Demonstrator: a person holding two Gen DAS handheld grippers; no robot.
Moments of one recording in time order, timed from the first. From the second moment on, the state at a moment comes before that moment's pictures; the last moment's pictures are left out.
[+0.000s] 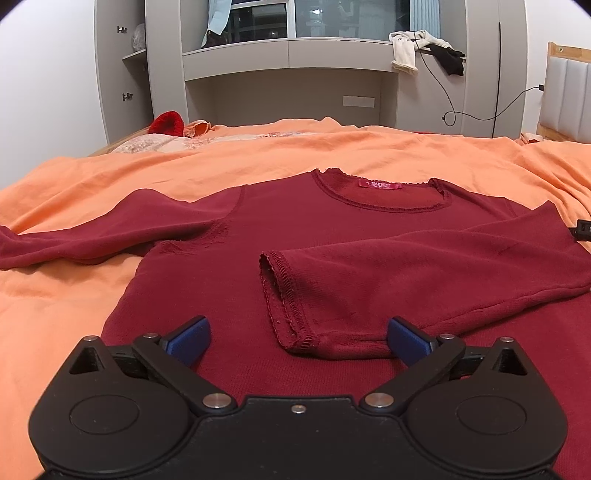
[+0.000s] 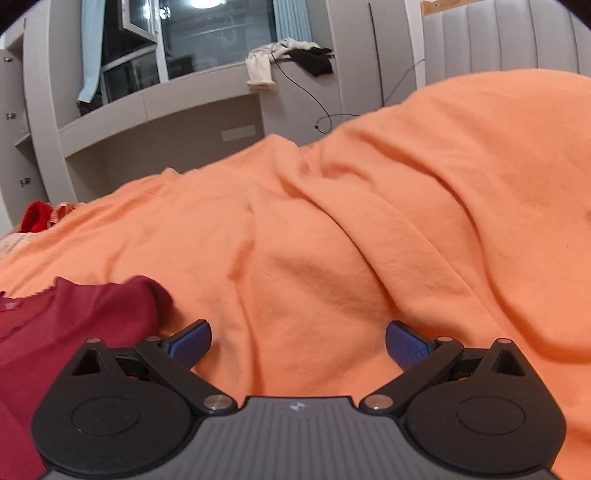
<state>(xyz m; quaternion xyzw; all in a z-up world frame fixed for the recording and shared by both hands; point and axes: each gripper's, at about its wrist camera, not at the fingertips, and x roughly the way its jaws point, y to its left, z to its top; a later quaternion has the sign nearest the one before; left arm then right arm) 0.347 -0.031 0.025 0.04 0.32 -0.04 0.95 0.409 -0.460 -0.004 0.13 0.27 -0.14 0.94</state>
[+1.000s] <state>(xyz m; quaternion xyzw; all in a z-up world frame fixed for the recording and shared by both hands) 0.352 0.148 0.055 -0.23 0.27 0.13 0.93 0.299 -0.396 0.037 0.15 0.26 0.06 0.95</state>
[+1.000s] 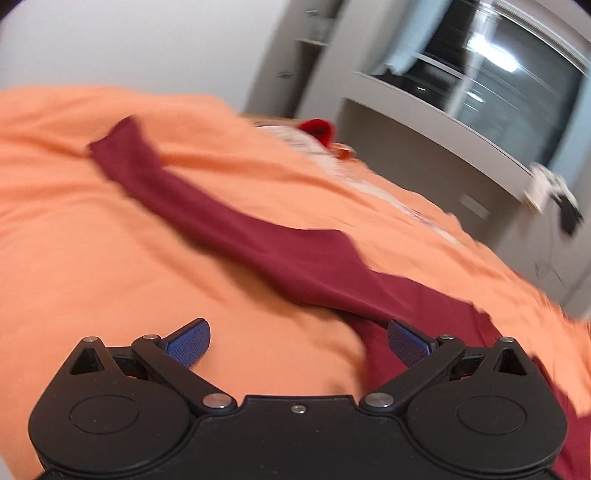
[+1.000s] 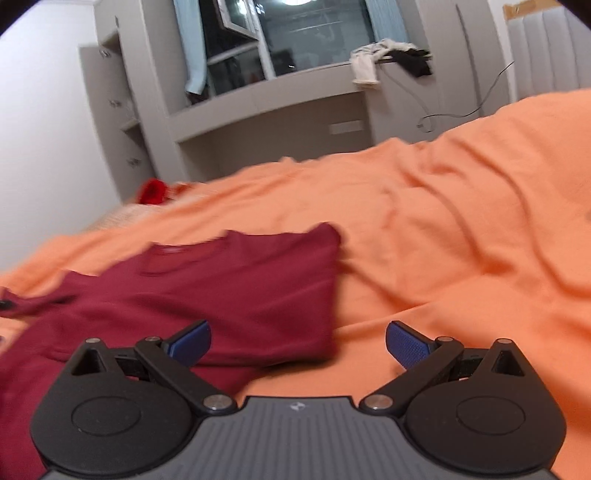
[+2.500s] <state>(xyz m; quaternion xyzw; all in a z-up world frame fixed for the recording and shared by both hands) 0.398 0.355 -0.001 -0.42 0.06 0.27 0.86 0.306 -0.342 0.001 0.09 0.29 0.18 0.93</state>
